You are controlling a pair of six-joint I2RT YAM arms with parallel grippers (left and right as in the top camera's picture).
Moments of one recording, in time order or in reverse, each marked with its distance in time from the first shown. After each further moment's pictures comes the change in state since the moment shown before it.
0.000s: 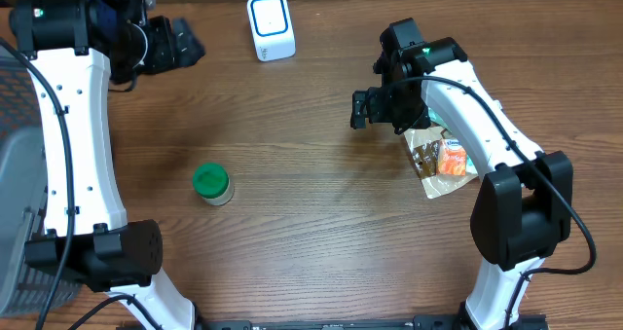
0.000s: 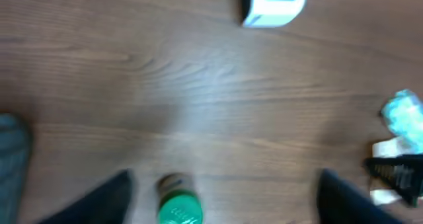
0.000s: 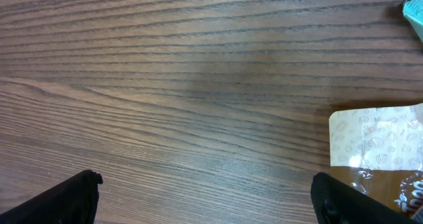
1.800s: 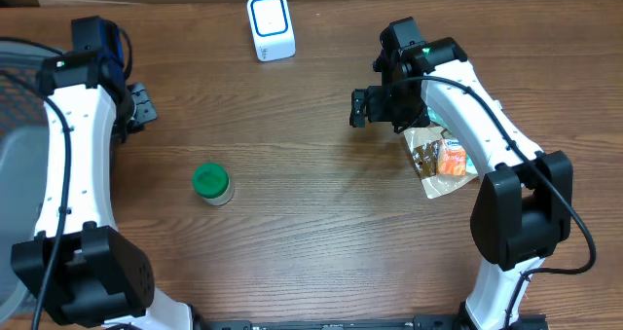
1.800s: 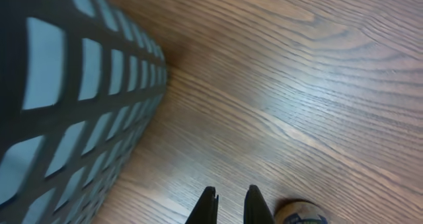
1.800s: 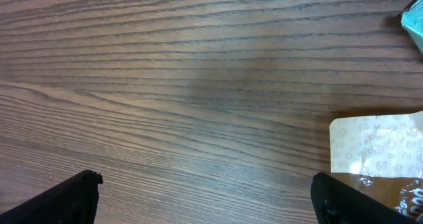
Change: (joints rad) left arm 0.093 -0.138 -0.634 0.294 -0.376 -0.090; right arm 0.000 0.000 0.000 0.016 0.000 0.000
